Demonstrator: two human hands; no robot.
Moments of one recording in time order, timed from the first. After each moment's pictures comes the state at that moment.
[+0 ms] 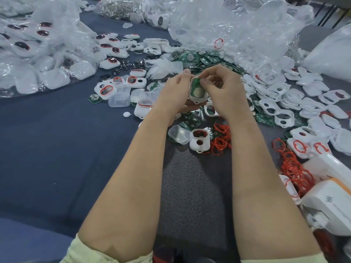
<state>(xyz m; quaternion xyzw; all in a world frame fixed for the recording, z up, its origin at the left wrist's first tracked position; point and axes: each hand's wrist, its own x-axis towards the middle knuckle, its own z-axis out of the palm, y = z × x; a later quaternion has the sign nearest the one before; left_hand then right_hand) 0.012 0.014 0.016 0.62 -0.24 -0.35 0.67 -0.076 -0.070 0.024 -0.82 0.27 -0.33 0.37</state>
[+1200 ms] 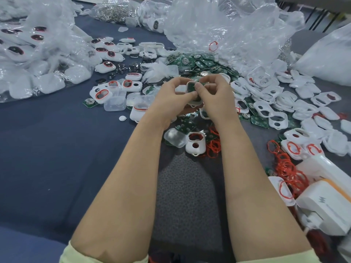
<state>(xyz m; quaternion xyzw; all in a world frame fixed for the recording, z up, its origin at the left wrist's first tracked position) 0.014 0.014 0.011 0.61 -0.28 -0.35 0.65 -0.071 -0.066 0.011 -0.76 0.32 -0.35 0.44</state>
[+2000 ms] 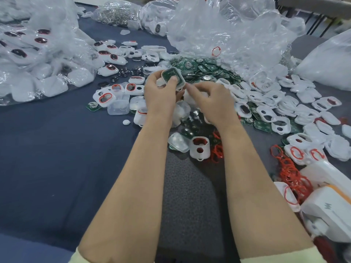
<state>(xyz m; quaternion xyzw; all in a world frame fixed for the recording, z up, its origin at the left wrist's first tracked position) 0.023 0.010 0.018 0.51 -0.10 -0.22 0.82 -0.058 -0.073 0.013 -0.87 0.27 -0.29 0.28</state>
